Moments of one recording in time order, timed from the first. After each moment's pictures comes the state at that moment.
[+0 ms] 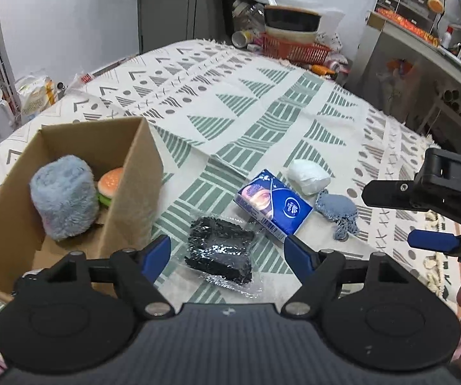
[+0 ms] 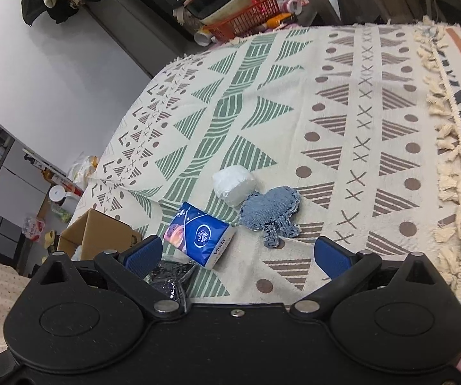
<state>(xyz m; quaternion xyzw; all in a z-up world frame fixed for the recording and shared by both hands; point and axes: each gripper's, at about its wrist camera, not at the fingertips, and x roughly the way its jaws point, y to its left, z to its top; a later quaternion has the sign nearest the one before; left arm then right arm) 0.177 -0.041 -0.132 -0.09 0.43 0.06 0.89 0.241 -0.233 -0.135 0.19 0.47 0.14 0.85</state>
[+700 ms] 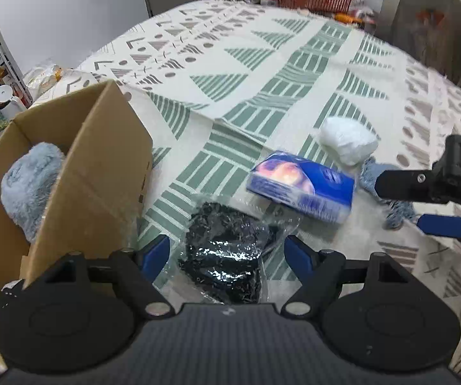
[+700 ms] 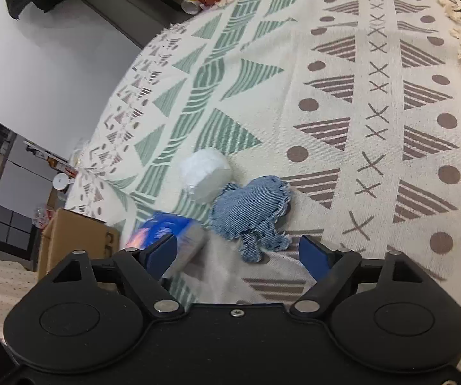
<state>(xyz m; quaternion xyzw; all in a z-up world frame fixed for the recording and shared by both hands) 0.227 -0.057 -0.189 -0.03 0.50 0.11 0.86 0.291 -0.238 -0.195 0.21 0.52 0.16 0.82</state>
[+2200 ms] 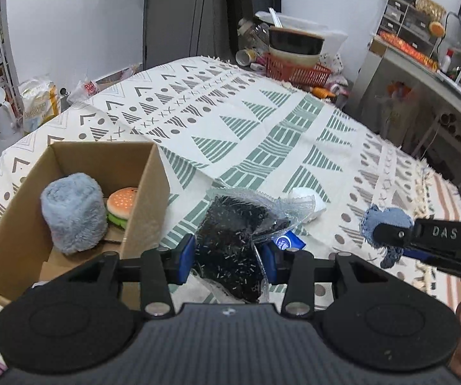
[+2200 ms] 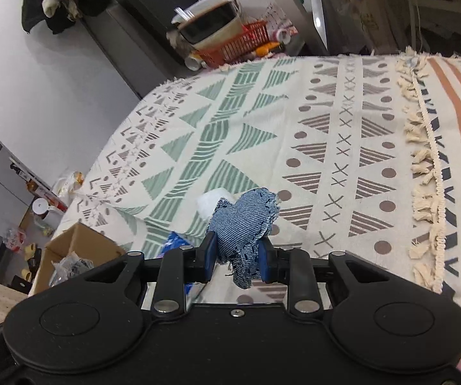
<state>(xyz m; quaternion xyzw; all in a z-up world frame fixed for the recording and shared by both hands) 0.170 -0.026 -0.105 -0.12 0.40 0.07 0.91 0.223 -0.234 -0.118 0.16 0.42 0.10 0.89</state>
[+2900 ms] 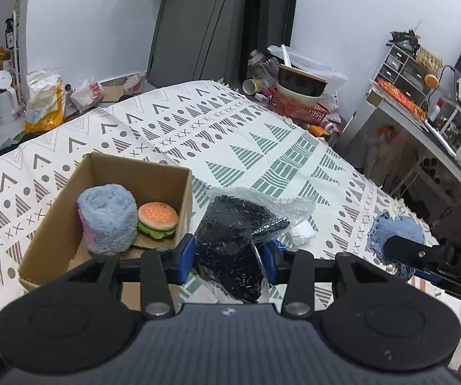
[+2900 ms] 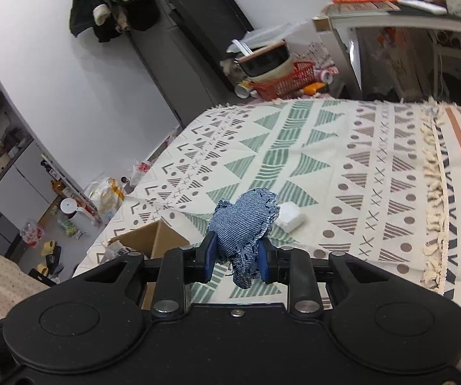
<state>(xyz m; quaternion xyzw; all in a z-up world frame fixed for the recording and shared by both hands) 0.127 0.028 -0.062 -0.18 0.37 0.06 0.91 0.156 -0.182 -0.038 0.13 0.37 0.15 0.91</state>
